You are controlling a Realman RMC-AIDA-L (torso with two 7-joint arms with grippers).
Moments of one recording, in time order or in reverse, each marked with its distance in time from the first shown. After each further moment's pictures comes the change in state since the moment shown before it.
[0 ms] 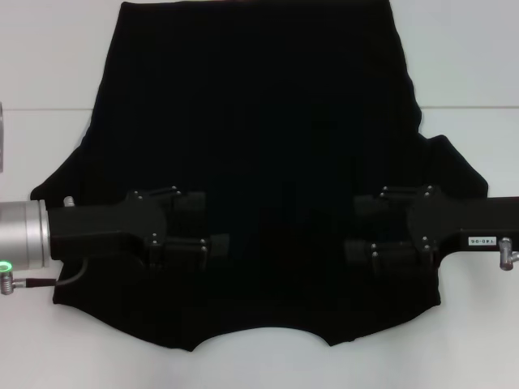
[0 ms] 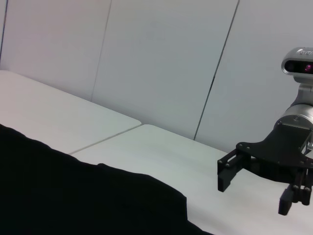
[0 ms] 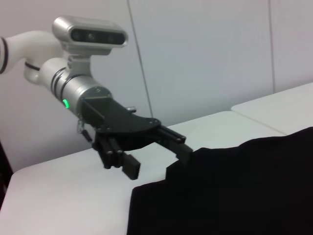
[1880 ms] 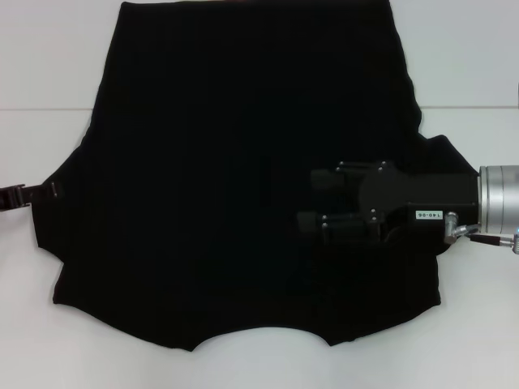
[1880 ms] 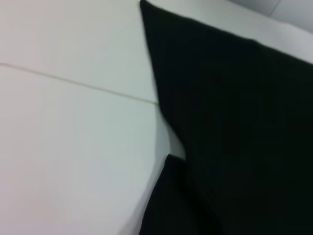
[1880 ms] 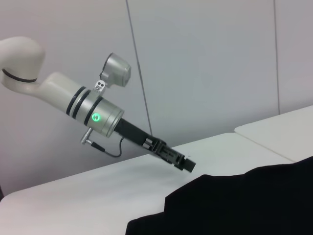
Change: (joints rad) left arm 0.049 0.010 -0.103 0.182 0.311 -0.565 -0.756; right arm 0.072 0.063 -0.002 0.007 0.028 0.084 0.018
